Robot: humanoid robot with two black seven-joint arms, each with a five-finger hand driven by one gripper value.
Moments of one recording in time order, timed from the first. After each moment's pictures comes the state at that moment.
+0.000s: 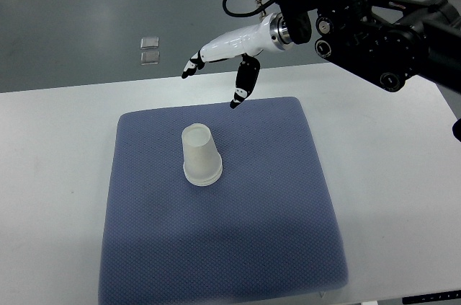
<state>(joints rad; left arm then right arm) -0.05 0.00 -0.07 -0.15 0.12 0.06 0.14 1.37 -0.21 0.28 0.82 -1.55 0.53 0.34</state>
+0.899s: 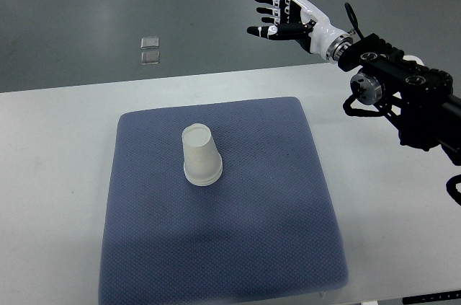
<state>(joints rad) -0.05 0.00 -0.07 -0.15 0.12 0.06 0.14 1.07 -0.16 0.36 0.57 -0.28 0.15 0.34</state>
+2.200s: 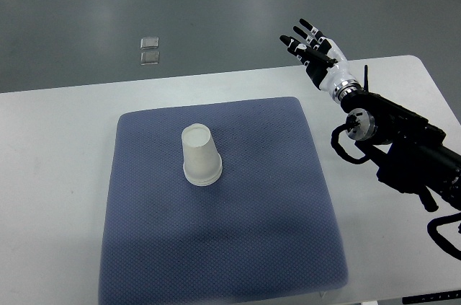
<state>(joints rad) -0.05 0.00 -0.07 -0.15 0.12 0.06 0.14 0.87 -0.09 0.54 0.54 0.02 0.08 0.39</state>
